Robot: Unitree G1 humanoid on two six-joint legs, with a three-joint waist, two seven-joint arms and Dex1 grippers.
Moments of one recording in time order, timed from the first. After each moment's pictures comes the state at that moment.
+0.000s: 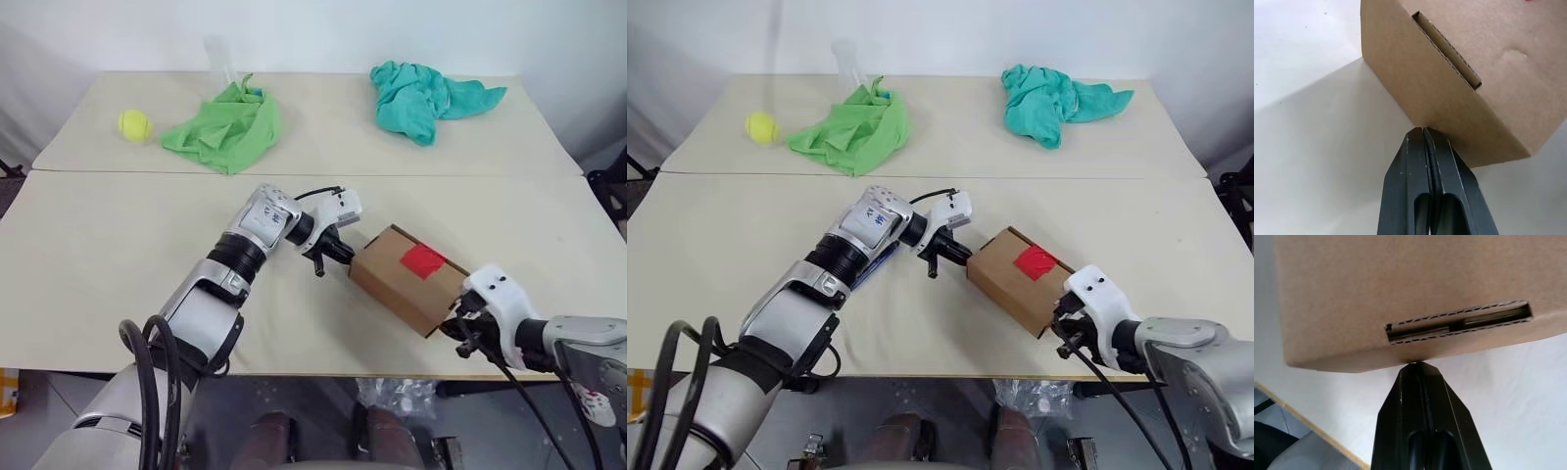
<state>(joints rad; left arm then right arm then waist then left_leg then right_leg) -1.19 0.17 -0.37 0.84 0.05 0.46 -1.20 -0.15 -0.84 -0.31 -0.82 0.61 1.61 0.58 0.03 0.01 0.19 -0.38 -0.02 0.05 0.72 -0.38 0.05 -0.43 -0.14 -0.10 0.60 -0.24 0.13</state>
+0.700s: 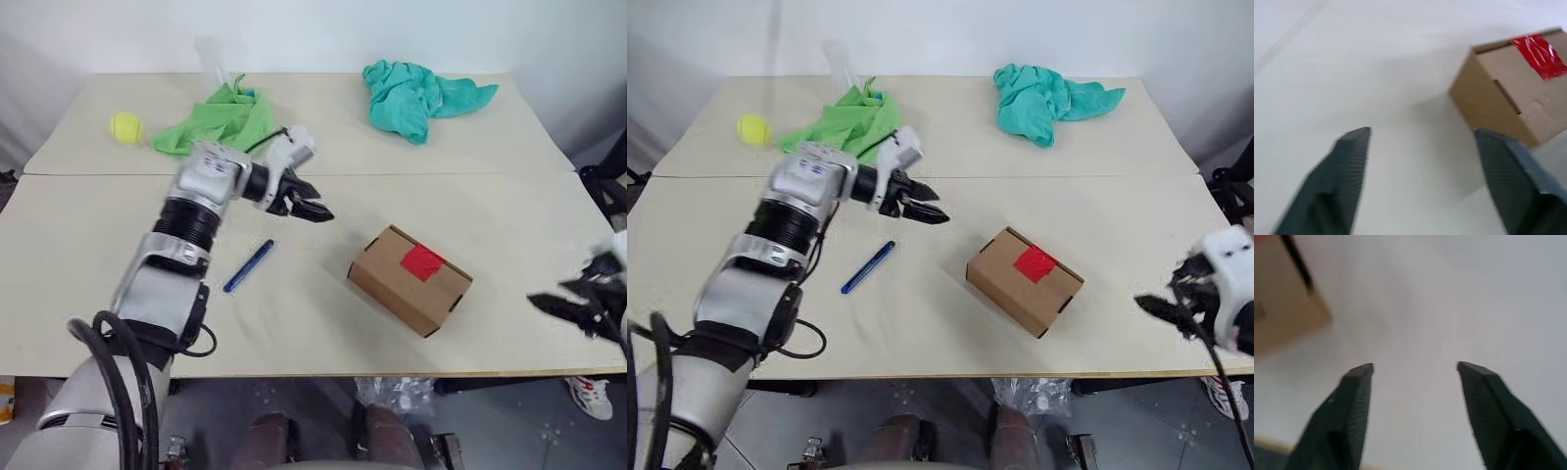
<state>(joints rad) -1.28 0.41 -0.18 0.76 -0.01 0.69 -1.15 0.00 -1.01 -0.76 -0.62 0.59 1.35 0.72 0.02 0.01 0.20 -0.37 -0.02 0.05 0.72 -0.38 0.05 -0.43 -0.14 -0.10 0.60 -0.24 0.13</state>
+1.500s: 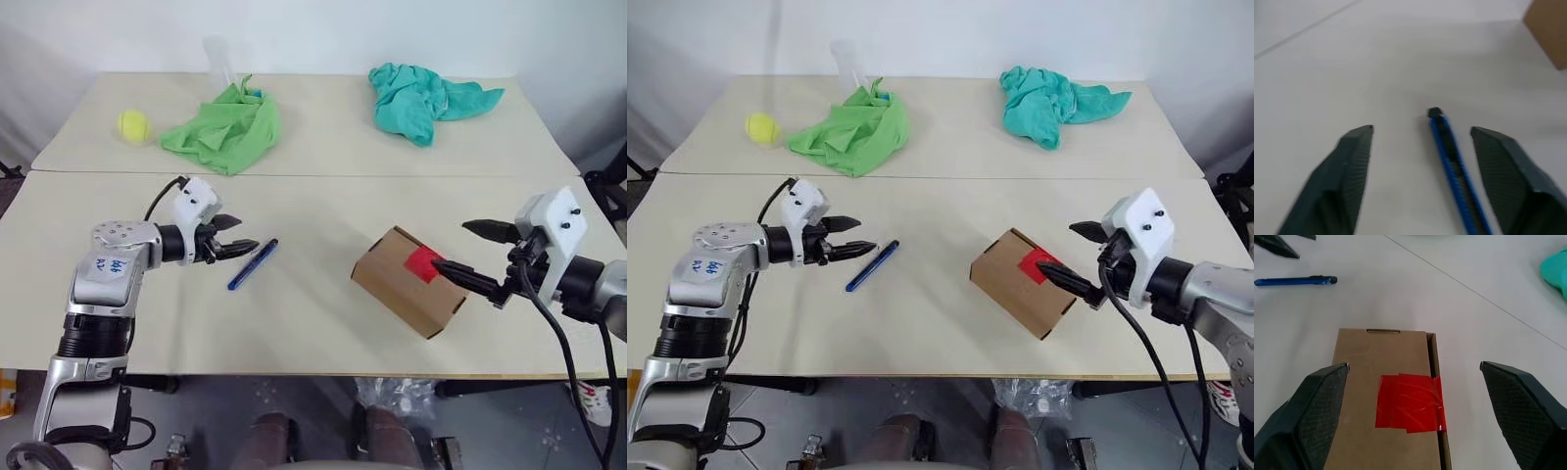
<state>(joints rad) -0.60 0.64 0.08 0.06 -0.17 0.64 -0.92 -0.20 -0.88 -0.39 -0.62 0.68 0.96 0.71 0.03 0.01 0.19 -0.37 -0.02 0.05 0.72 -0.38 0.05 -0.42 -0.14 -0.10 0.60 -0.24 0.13</state>
